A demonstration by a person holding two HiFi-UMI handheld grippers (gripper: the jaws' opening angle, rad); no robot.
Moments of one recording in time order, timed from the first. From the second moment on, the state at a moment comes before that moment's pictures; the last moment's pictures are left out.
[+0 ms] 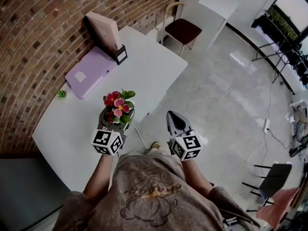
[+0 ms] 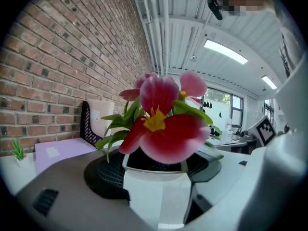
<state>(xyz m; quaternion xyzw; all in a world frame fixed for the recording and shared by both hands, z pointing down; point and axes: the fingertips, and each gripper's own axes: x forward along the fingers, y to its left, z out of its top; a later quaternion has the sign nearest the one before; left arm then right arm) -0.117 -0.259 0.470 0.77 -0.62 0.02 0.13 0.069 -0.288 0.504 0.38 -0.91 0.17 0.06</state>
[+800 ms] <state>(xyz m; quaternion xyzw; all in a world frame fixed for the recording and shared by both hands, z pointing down) -0.123 -0.329 0.511 0.78 -0.60 0.06 0.15 0.058 -0.346 0.514 0.39 -0.90 0.18 0.07</state>
